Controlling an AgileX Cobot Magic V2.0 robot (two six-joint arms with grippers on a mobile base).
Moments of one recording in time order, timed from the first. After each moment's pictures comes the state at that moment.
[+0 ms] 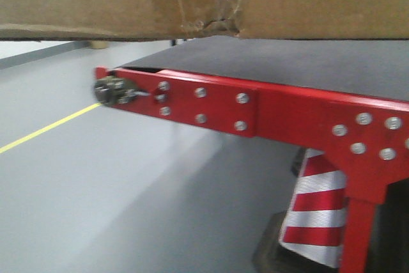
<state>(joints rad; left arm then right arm) -0.62 1.18 -1.55 0.48 1.11 -0.49 0.38 1.12 -1.46 0.20 1.01 0.07</state>
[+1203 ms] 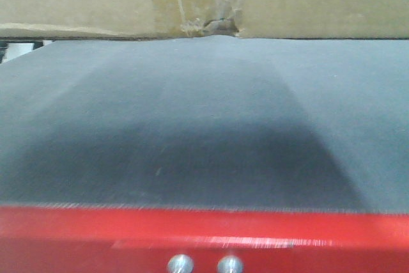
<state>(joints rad) -0.62 1.18 -1.55 0.49 1.11 -0.49 0.38 1.12 -1.46 0.20 1.01 0.07</state>
